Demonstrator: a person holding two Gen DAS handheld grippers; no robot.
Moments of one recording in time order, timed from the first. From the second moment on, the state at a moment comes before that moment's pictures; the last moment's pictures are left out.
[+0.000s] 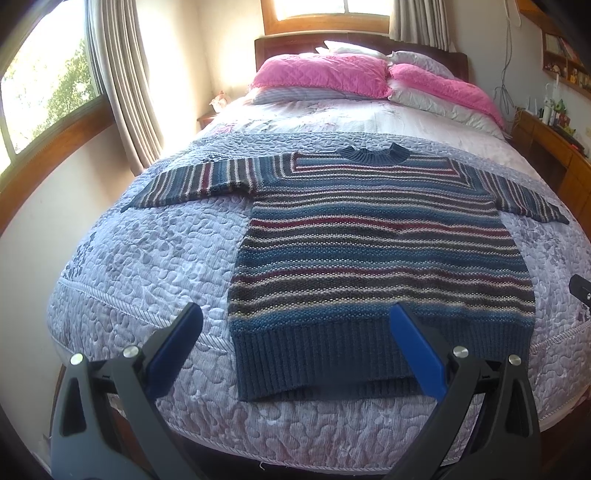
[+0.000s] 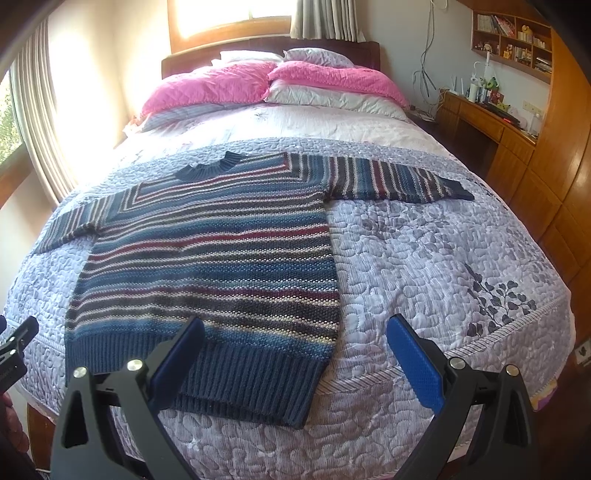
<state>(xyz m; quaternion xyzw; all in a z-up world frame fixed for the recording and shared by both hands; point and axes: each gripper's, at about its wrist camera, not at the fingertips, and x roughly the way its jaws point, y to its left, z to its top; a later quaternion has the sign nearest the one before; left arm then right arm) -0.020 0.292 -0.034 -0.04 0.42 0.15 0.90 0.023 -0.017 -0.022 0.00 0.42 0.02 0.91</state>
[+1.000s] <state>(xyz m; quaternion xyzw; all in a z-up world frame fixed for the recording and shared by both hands) 0.084 0.270 -0.048 -0.05 0.44 0.13 0.88 0.147 -0.112 -0.036 0.03 0.45 0.06 0.89</state>
